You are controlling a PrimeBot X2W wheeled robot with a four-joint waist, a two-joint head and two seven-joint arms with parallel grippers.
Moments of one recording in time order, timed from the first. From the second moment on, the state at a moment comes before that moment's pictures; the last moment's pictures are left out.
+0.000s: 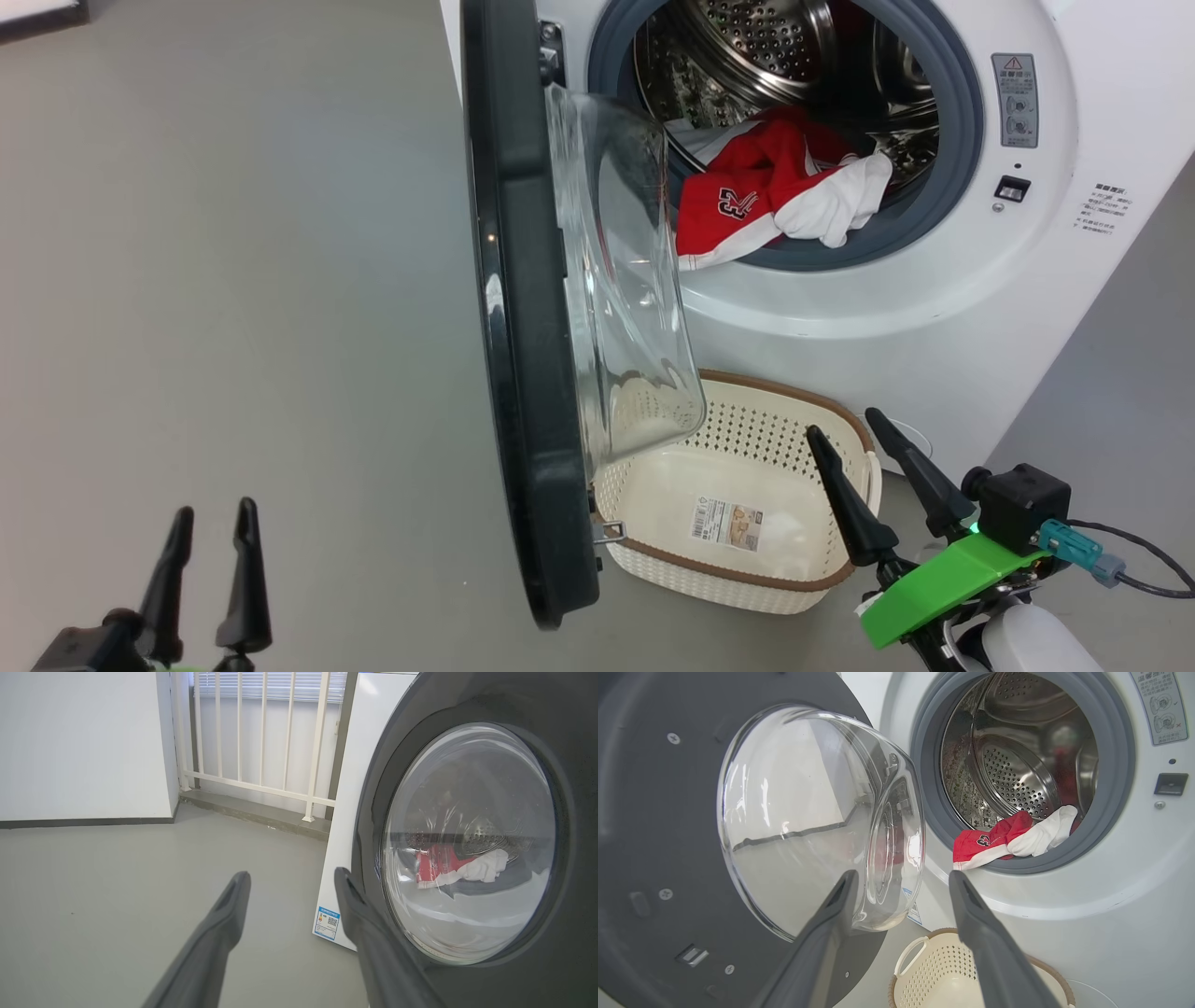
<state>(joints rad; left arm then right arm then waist) 0.00 0.07 0.06 0.15 -0.29 -0.13 -0.25 -0.20 -0.20 0.25 0.27 0.44 0.13 -0.25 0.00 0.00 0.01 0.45</state>
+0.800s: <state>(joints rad) -0.01 0.10 -0.11 -0.21 -0.38 -0.13 -0.25 -0.20 -0.19 0.28 0.28 0.44 0.13 -0.25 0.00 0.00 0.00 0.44</state>
